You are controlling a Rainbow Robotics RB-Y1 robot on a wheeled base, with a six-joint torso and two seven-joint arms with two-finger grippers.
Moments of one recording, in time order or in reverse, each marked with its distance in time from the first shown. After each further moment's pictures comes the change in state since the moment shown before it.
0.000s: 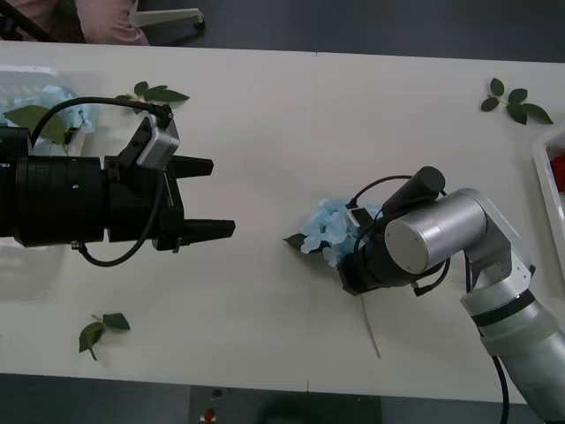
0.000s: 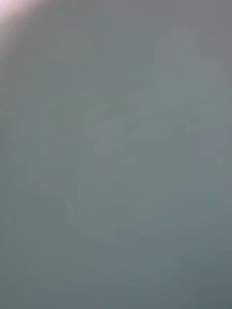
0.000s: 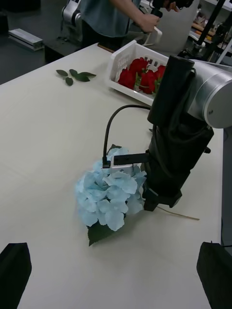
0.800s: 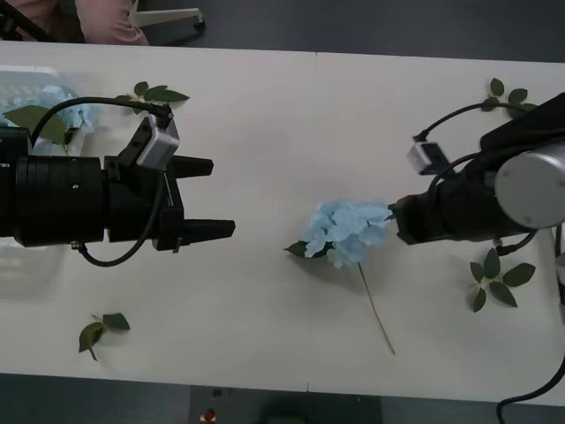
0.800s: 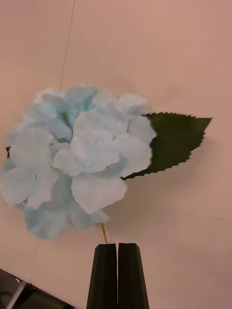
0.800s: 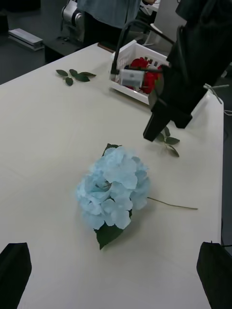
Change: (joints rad) right arm 0.009 -0.079 -0.348 -0.355 -0.165 0.232 -0.023; left arm 0.000 0.000 0.000 0.000 0.000 0.000 0.000
